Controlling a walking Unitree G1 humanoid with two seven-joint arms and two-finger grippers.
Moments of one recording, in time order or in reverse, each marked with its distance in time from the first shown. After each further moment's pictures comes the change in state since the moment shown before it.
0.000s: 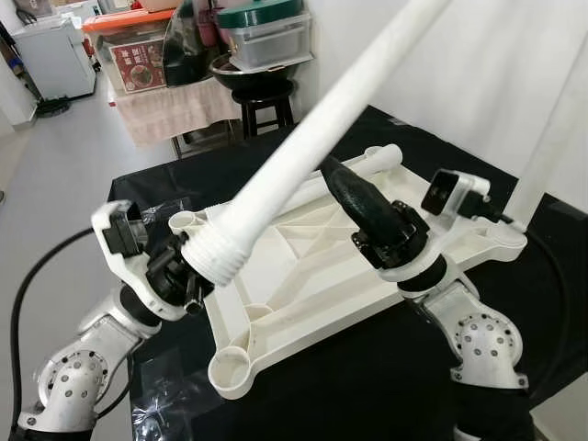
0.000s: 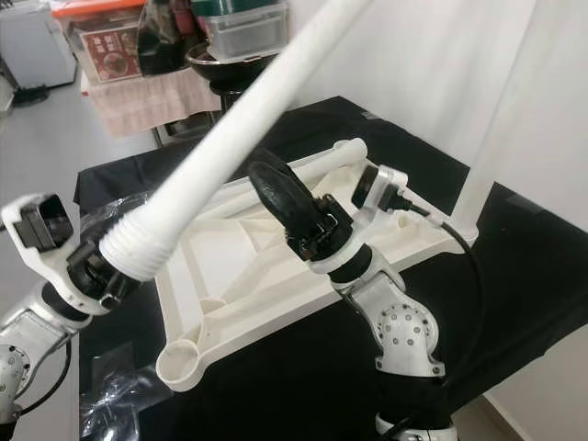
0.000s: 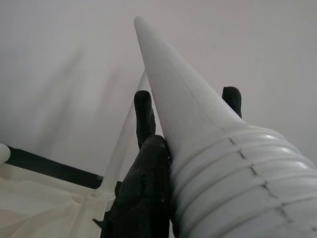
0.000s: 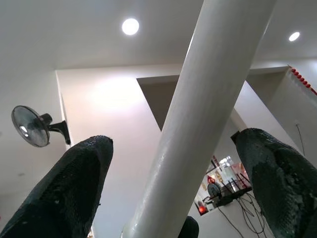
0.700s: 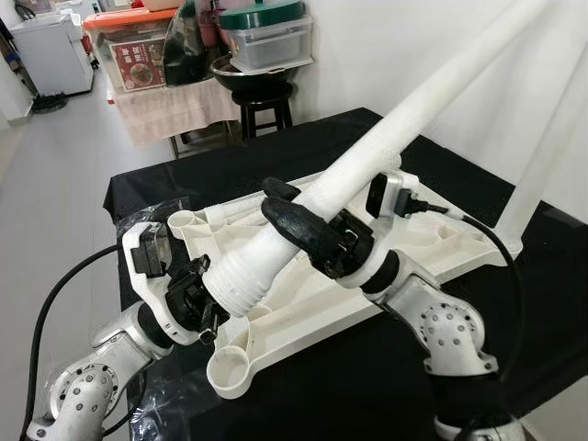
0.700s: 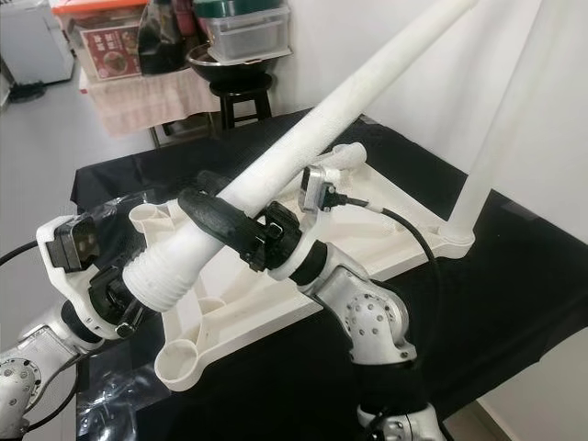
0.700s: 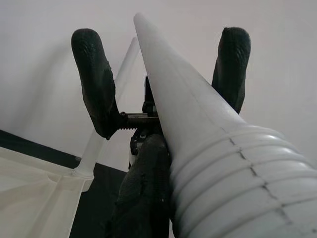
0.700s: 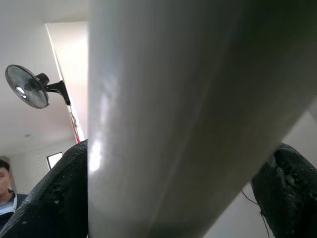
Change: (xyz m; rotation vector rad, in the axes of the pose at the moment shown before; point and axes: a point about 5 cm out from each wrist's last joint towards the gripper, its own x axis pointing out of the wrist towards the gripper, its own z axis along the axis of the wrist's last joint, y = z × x) left arm -0.004 -0.007 -0.026 -0.089 0.115 -0.043; right arm 0.028 -0.007 -0.033 0.033 0.172 0.009
